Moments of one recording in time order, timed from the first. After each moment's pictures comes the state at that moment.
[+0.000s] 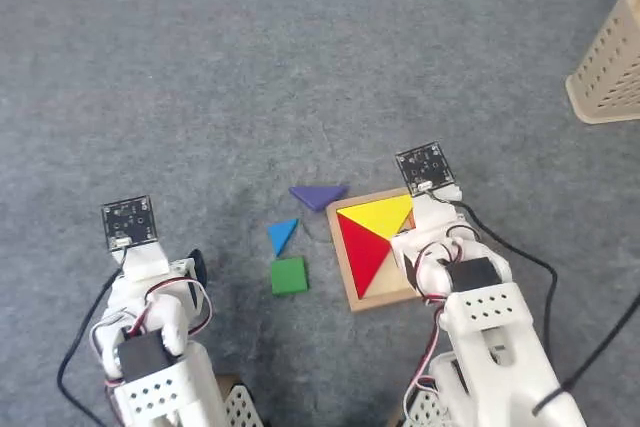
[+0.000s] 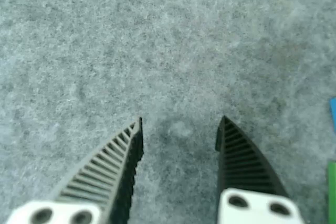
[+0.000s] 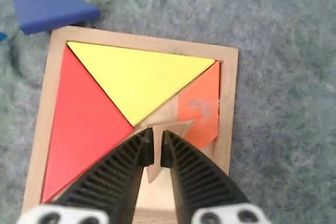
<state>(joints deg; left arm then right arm) -27.2 -103.3 97.3 72.2 -0.4 -16.6 -49.3 73.7 41.9 6.9</state>
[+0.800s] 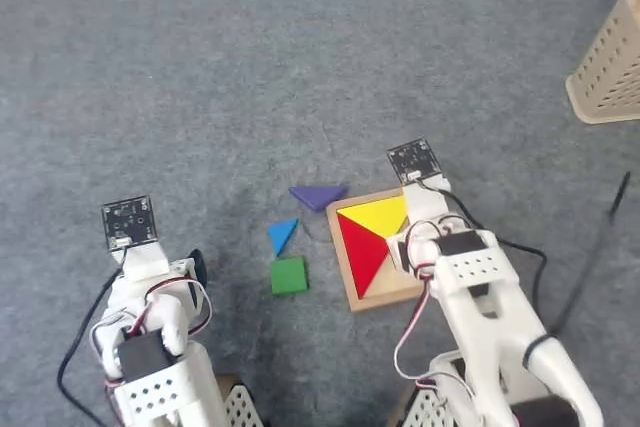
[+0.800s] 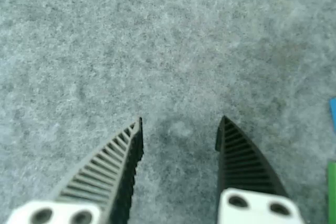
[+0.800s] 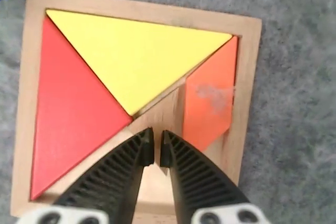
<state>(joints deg) -27.2 -103.3 97.3 72.2 -0.4 -16.6 -30.9 66.4 41.6 7.4</state>
